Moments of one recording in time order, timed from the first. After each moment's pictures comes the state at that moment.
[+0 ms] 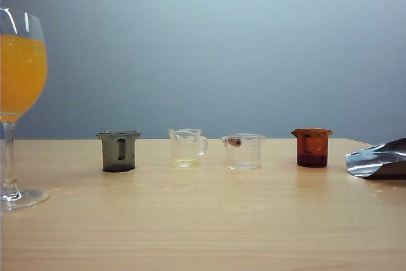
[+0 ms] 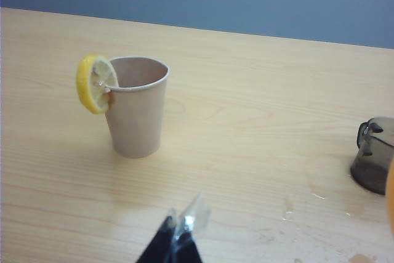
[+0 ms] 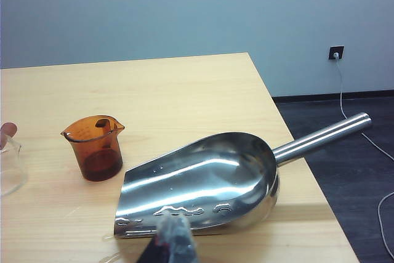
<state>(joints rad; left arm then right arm) 0.05 0.00 0.01 -0.08 -0.07 -0.04 0.00 0.00 0.00 -0.01 0.02 0.07</state>
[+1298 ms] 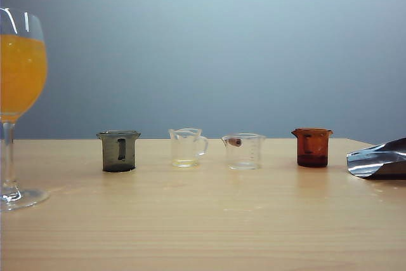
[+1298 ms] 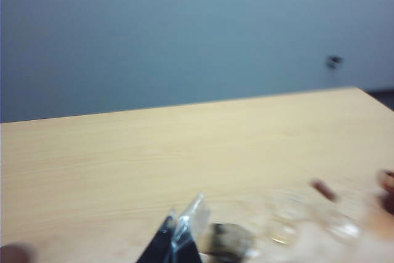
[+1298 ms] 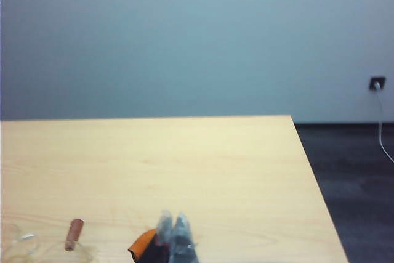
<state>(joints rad) -0.24 0.59 0.80 -0.26 0.02 0.04 0.21 0.63 0.63 0.00 0.13 0.08</state>
